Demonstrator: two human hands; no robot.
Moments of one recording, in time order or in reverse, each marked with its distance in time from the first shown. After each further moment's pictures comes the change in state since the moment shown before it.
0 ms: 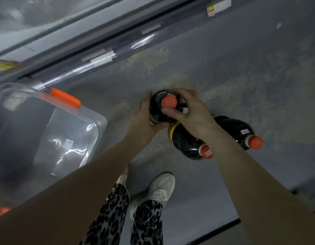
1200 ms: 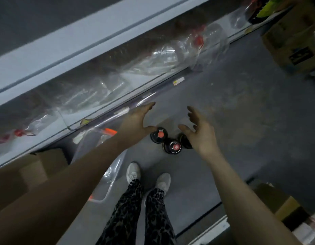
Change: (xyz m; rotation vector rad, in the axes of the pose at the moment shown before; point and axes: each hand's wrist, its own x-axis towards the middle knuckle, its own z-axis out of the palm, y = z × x) left_hand -0.202 0.310 -0.197 0.315 -0.100 0.304; right_hand -0.281 -0.249 -0.159 0.108 0.392 0.016
